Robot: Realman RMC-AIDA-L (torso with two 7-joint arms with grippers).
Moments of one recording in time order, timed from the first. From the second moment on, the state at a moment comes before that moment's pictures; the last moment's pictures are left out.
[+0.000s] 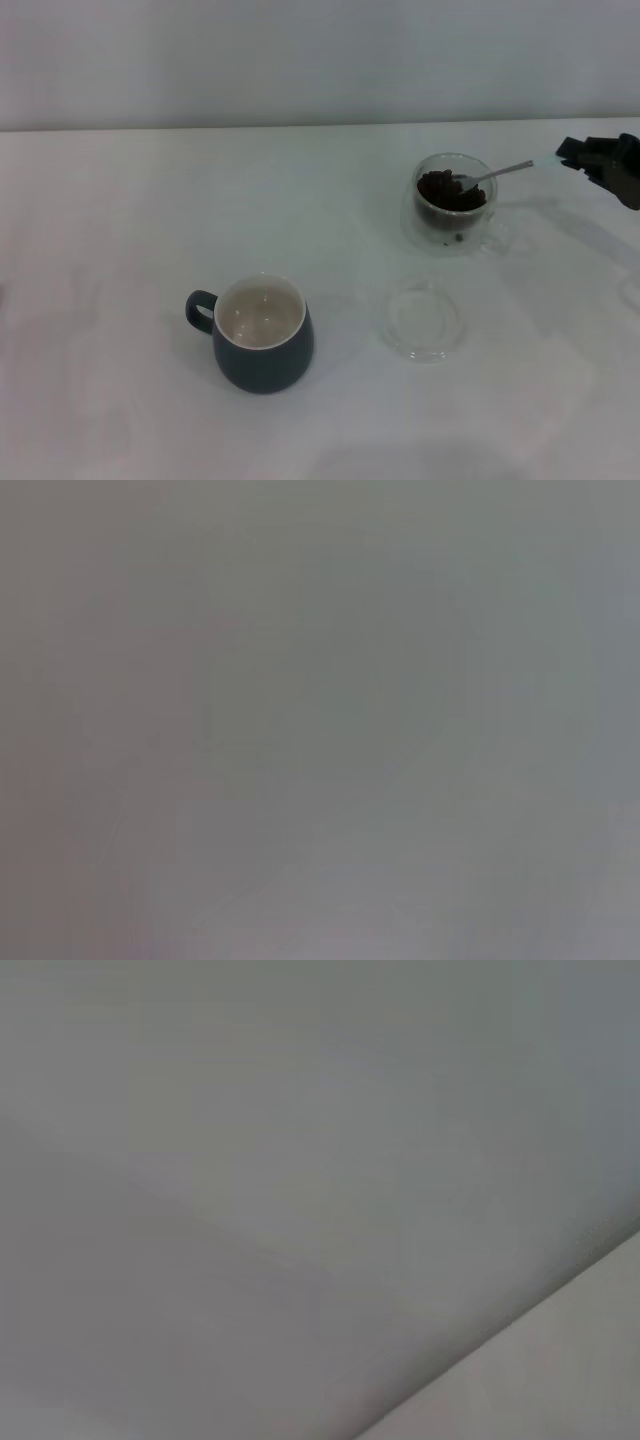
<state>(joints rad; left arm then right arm) -0.31 -2.08 2.82 0.16 -1.60 1.32 -0.32 0.44 1.97 -0.61 -0.53 -1.72 -1.16 2.20</state>
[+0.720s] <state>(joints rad) -0.30 -2.08 2.82 0.16 -1.60 1.32 -0.32 0.43 1.95 -0.58 -0.46 -1.64 -1.22 2.18</state>
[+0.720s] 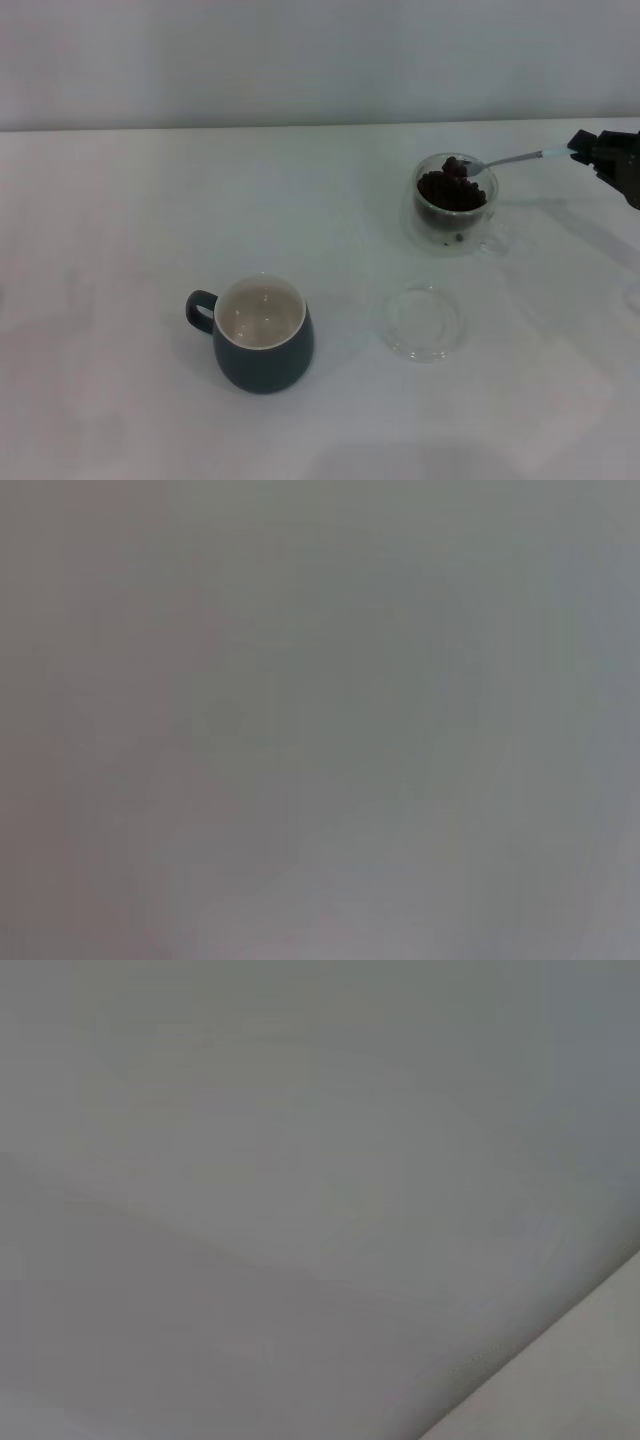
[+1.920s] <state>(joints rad) -0.31 -2.08 2.82 0.16 -1.60 1.32 -0.32 0.58 2.01 -0.92 -0.50 -1.65 -1.40 2.13</state>
